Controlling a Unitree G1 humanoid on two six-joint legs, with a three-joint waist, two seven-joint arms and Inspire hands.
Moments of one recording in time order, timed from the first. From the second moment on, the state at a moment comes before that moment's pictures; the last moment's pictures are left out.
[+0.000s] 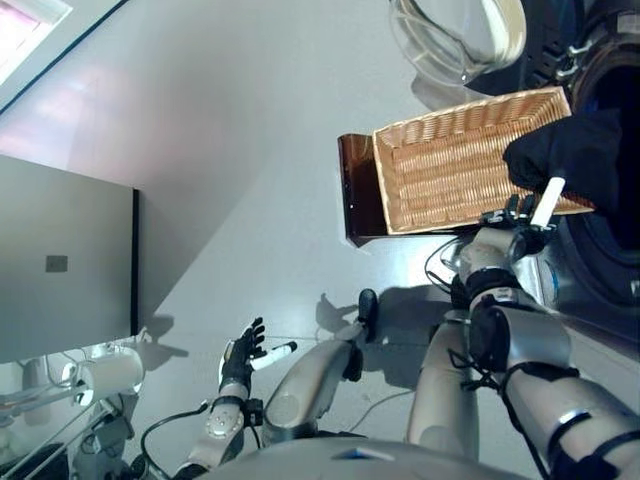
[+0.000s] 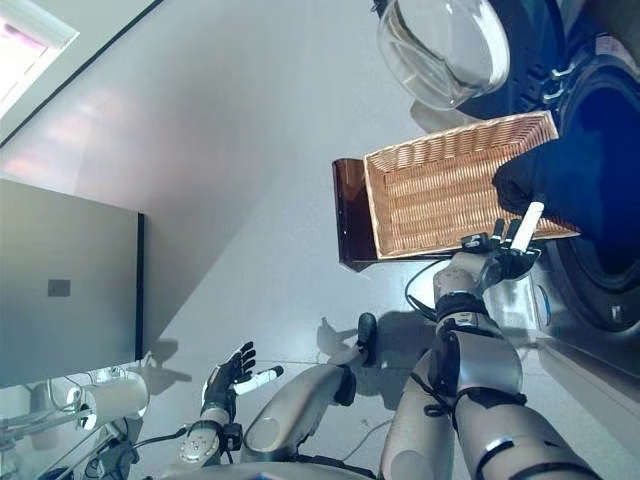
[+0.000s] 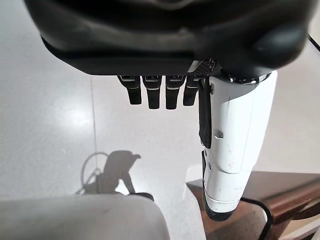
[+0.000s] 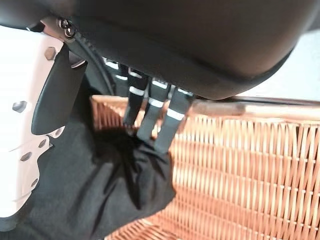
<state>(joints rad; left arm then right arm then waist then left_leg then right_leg) 0.13 0.15 -0.41 0.80 -0.33 -0.32 0.24 -0.84 -0.30 -0.32 1.15 1.31 -0.55 -0.40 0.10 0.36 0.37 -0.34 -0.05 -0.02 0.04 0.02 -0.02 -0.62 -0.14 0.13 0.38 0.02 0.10</state>
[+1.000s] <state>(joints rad) -0.08 0.13 -0.46 0.99 -0.07 -0.24 0.32 -0.30 -0.07 -0.01 0.97 1.15 -0.45 -0.32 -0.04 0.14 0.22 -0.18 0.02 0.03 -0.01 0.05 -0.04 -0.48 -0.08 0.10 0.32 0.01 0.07</state>
